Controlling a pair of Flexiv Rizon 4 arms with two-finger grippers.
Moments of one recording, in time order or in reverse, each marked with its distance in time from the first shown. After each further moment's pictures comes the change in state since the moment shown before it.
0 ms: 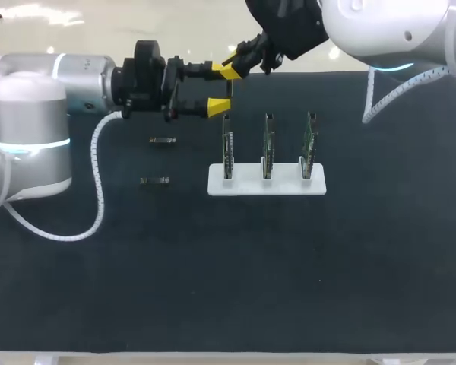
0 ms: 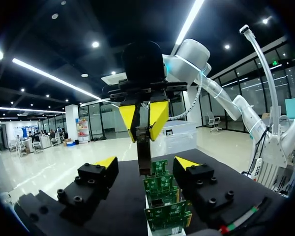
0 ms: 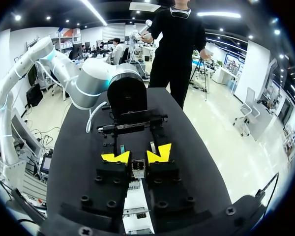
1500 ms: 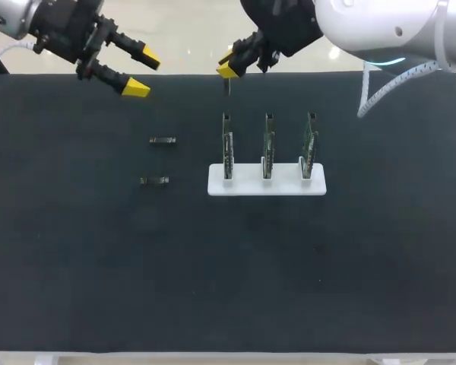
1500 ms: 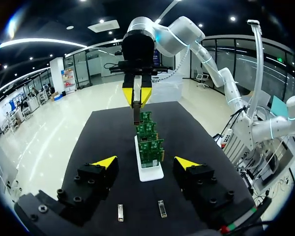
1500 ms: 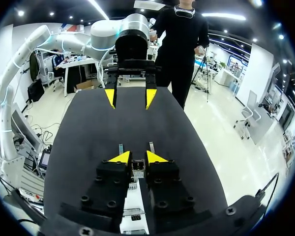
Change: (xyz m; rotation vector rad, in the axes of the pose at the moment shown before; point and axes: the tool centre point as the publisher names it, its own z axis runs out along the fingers) left arm -0.015 0.003 -0.131 0.144 0.537 -0.058; right arm -0.003 -0.004 0.005 -0.010 0.018 -0.036
